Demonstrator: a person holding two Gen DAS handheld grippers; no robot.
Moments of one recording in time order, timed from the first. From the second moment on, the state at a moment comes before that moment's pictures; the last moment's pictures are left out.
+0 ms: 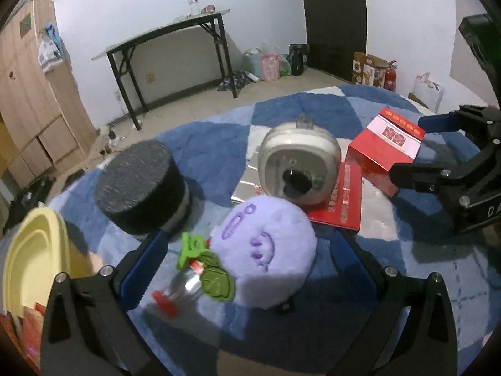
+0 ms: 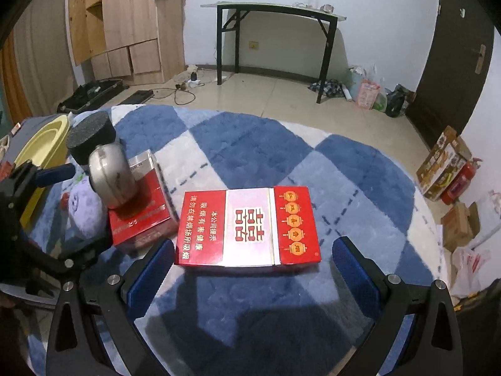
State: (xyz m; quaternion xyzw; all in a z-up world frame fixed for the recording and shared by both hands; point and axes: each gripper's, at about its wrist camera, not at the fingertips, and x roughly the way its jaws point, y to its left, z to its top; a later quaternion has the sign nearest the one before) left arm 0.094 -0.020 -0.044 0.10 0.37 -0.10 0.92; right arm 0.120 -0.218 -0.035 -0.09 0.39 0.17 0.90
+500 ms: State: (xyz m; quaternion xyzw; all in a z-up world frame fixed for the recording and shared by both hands) left arm 0.091 -0.016 -0.049 0.08 0.38 -0.12 0.92; right arm 0.121 -0.208 -0.047 -0.12 0.39 0.17 0.90
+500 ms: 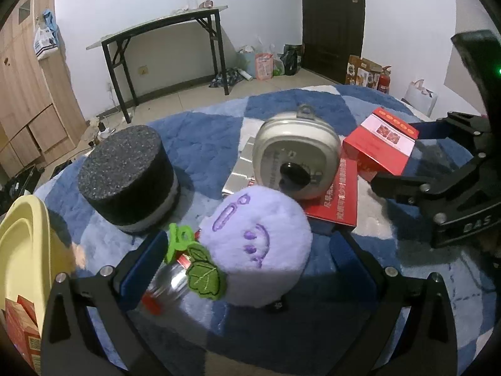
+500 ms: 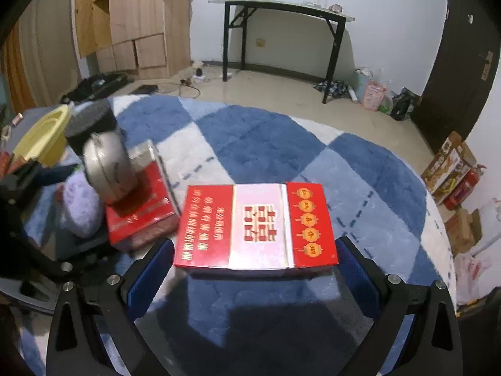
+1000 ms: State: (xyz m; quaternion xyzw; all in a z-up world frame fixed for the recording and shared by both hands) left arm 0.095 -0.010 -0.050 0.07 0.38 -0.11 0.92; right arm 0.129 -0.209 -0.059 -0.11 0.39 0.16 0.90
